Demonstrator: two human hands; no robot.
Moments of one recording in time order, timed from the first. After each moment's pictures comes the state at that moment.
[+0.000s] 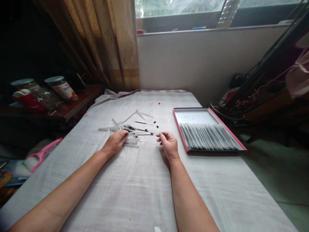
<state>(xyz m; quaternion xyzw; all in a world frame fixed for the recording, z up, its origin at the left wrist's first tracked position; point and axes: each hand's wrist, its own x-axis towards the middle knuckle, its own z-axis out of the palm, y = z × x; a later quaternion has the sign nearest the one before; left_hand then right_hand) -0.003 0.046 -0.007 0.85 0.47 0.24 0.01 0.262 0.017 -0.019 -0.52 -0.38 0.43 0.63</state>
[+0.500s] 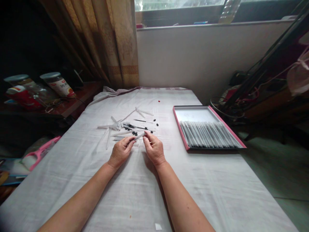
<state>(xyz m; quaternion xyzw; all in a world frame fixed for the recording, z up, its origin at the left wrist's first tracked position) 0.044 -0.005 -0.015 0.77 0.50 0.38 0.14 0.215 0.000 -0.029 -0.49 -0.56 0.37 0.56</state>
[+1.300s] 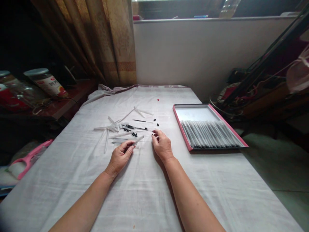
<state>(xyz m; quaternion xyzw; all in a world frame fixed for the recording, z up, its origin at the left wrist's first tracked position) 0.039 -0.009 -0.030 0.67 0.53 0.42 0.31 0.242 0.022 -0.029 -0.62 -0.63 0.19 0.42</state>
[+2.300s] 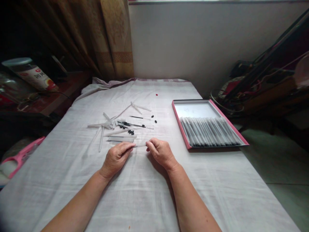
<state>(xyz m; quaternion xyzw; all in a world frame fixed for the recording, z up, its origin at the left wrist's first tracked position) 0.036 -0.014 -0.019 0.80 0.45 0.36 0.20 0.252 -0.008 -0.012 -0.54 -0.68 0.34 0.37</state>
